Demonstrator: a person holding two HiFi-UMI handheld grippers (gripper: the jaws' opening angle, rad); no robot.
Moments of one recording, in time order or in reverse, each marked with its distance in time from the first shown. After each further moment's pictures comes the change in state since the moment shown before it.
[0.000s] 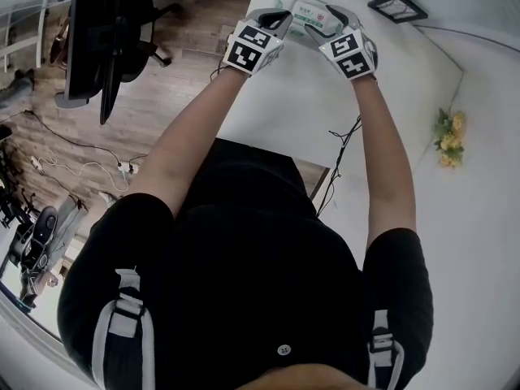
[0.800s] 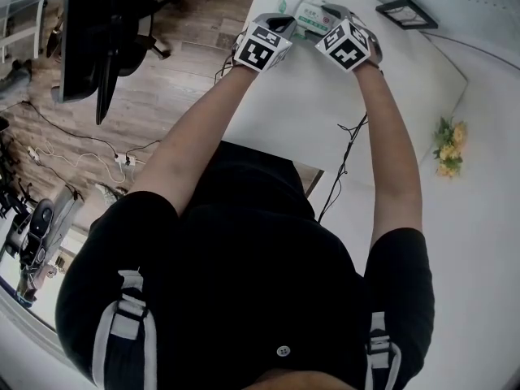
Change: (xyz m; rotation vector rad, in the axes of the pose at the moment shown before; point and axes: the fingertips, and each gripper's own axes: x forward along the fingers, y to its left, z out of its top) left arm 0.039 0.011 -0.047 -0.057 0.136 0.008; right arm 0.047 0.010 -0.034 -0.173 0.229 0.187
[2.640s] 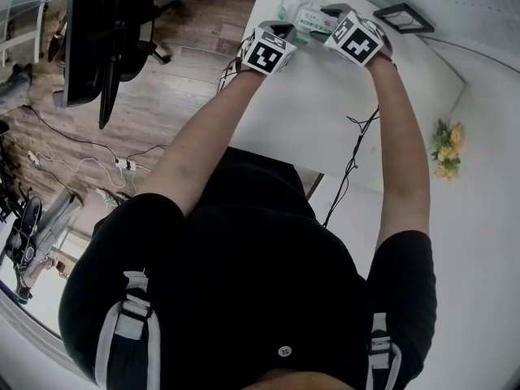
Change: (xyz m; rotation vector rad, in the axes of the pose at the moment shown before) left arm 0.006 0.000 -0.009 -0.032 0.088 0.028; right arm -0.029 -0.007 0.019 -0.036 0.054 0.141
